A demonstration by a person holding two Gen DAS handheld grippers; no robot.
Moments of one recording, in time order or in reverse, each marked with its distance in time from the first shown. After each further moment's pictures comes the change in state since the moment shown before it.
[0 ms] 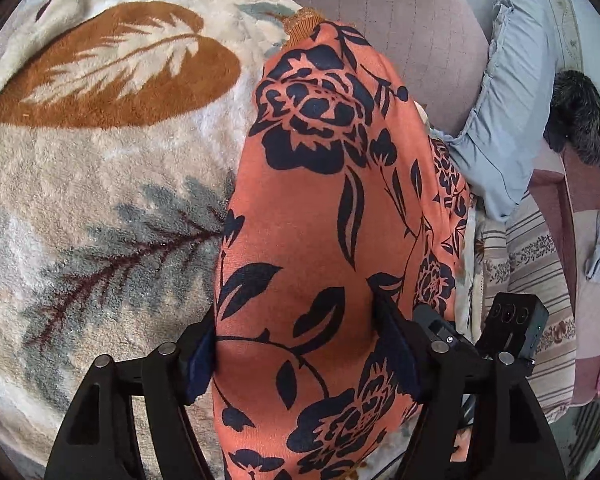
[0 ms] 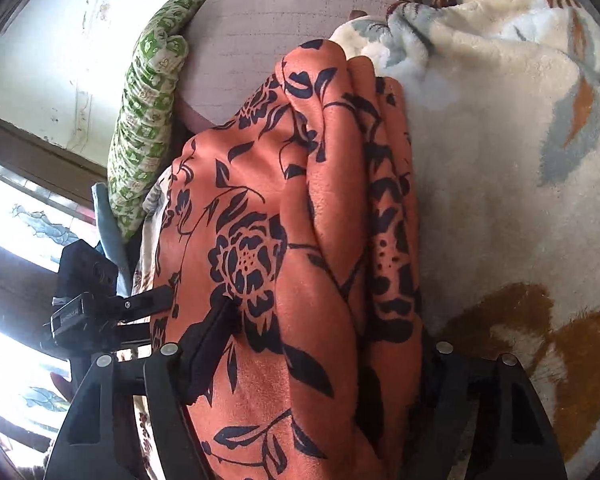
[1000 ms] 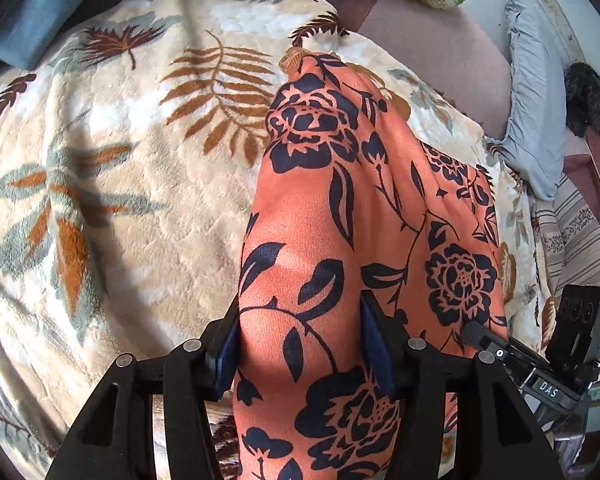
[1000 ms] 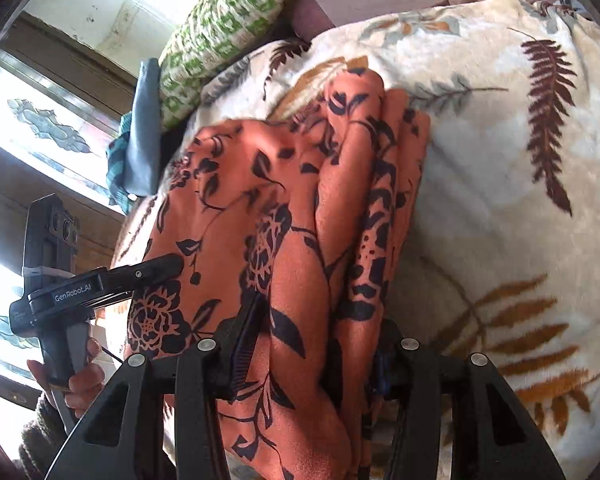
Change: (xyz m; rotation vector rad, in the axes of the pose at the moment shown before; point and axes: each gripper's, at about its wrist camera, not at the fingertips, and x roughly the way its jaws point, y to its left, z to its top) left arm -0.170 0.131 -0.115 0.063 -0.172 0.232; right arm 0.034 0.177 -0.141 -0.182 0.110 -0.050
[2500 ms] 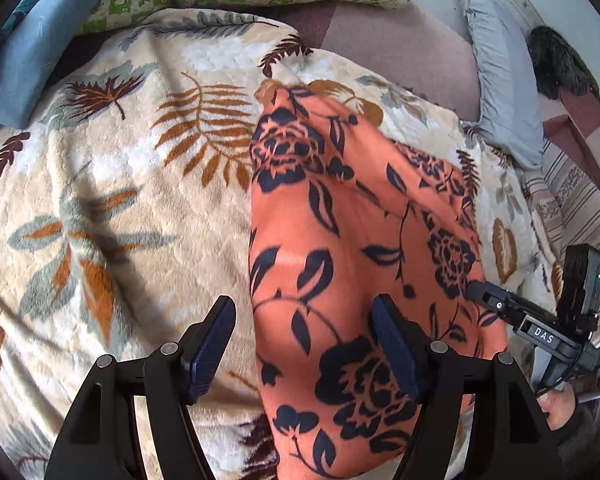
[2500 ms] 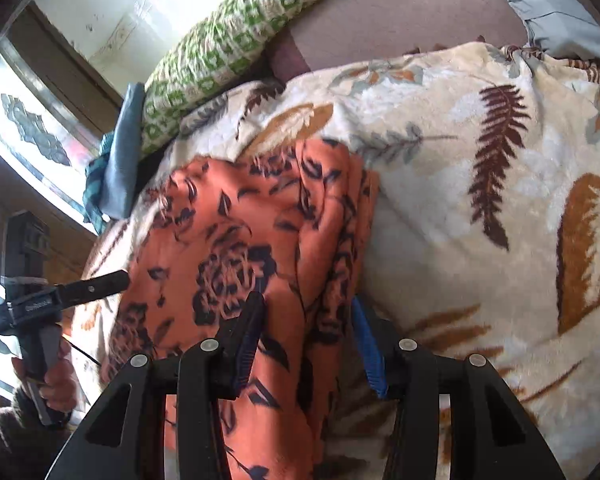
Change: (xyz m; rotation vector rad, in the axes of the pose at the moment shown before) left arm 0.004 -0.006 -0.022 0.205 -0.054 0.056; right arm -0.021 0.012 -0.006 -0.050 -0.124 -0.146
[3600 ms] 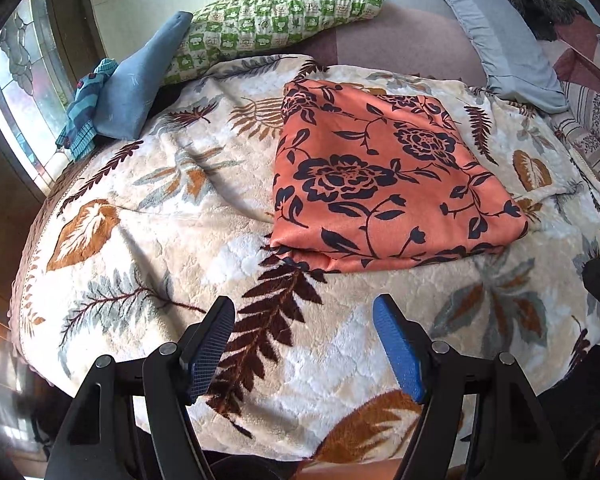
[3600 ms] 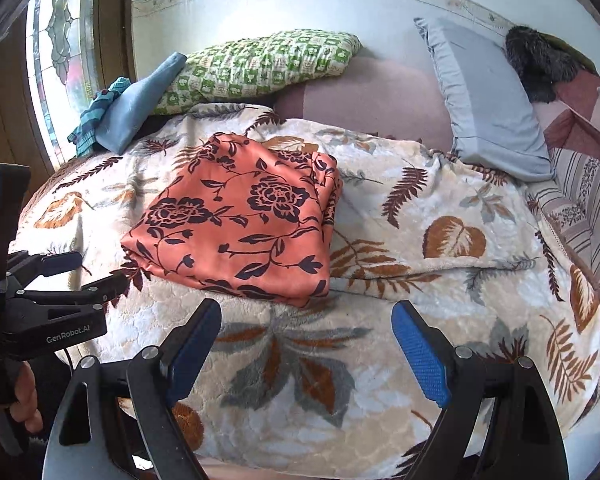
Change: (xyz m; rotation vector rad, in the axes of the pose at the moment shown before) left arm -0.135 -0.085 -0.177 0.146 -0.168 0.342; right arm -0.140 0.119 -0.135 -0.302 -0.222 -0.404
